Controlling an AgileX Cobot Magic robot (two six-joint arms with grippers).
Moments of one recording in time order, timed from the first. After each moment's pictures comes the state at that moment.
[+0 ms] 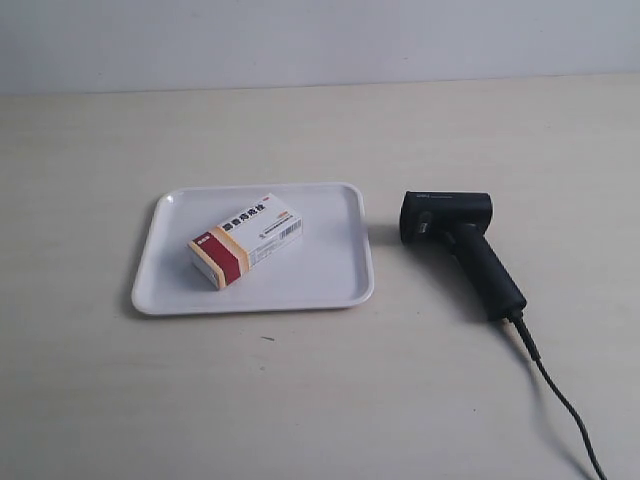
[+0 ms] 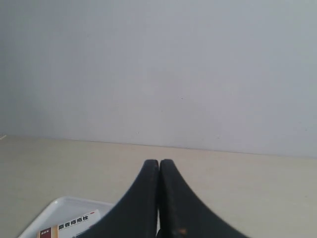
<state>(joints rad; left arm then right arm) -0.26 0.10 0.00 -0.01 0.07 0.02 0.44 0.49 -0.44 0.60 0.15 -0.44</state>
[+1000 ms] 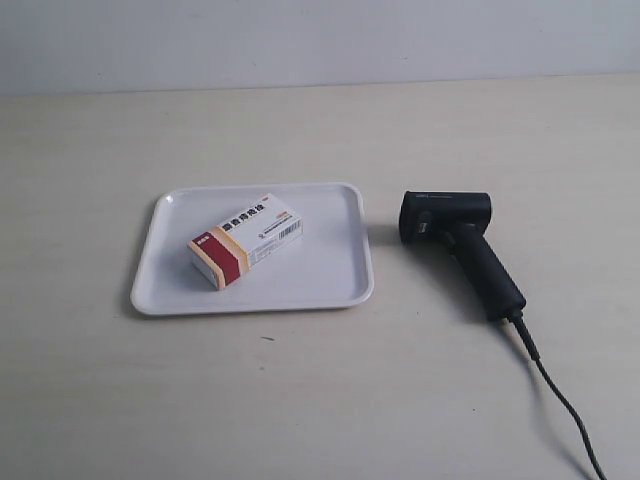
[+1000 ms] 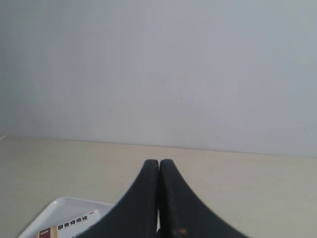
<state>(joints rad) 0.01 0.01 0.00 -0.01 0.25 0.01 0.44 0.49 -0.44 0.60 0.16 -0.44</state>
